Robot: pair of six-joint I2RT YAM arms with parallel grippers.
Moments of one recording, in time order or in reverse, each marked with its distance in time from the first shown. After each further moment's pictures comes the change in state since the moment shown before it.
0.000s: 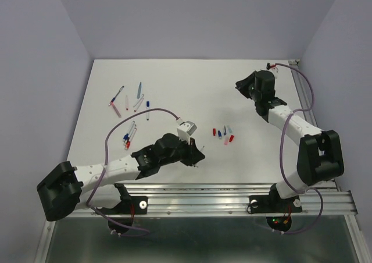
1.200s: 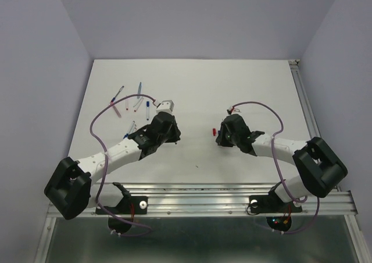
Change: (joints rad) left arm 0.279 0.093 0.190 -0.334 -0.288 -0.041; right arm 0.391 -0.095 -0.406 -0.123 0.030 -0.172
